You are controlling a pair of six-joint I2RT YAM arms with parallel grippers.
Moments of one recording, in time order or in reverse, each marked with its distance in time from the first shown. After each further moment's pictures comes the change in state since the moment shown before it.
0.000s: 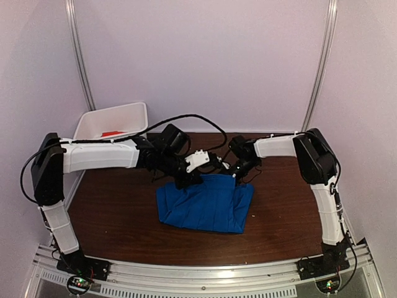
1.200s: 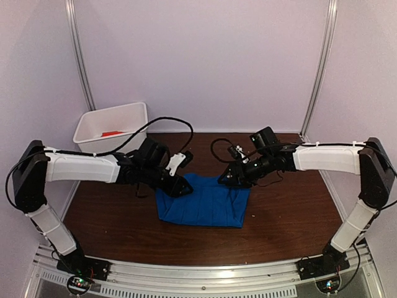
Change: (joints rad) left arm 0.057 -0.188 -0.341 0.244 0.055 -0.613; right arm 0.090 -0.661 -0.572 0.399 0.213 0.634
